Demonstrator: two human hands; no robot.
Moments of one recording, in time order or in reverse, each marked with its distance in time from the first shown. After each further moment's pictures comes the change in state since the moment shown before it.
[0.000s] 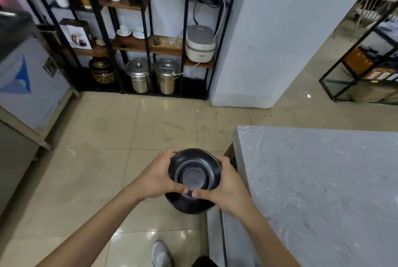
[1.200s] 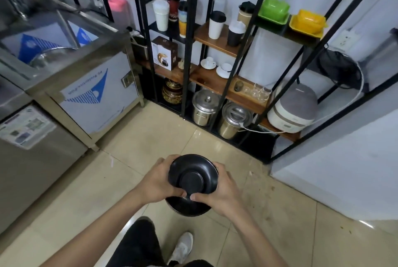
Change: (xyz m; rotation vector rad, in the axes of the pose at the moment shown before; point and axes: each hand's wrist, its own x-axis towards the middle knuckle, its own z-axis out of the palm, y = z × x) left_hand 0.308 -0.079 -0.287 -0.075 0.403 -0.268; right_hand 0.490 -0.205 0.062 -0.233 -0.368 -0.190
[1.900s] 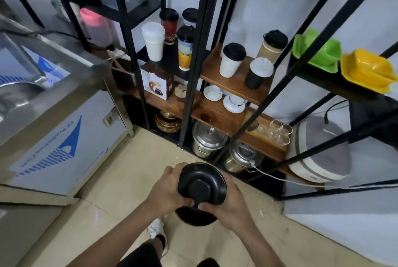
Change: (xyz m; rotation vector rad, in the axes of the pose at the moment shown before) left_hand 0.332 -0.013 -0.145 0.086 -0.074 0.030; right_hand 0.332 -0.099 -0.025 0.137 0.061 0.070
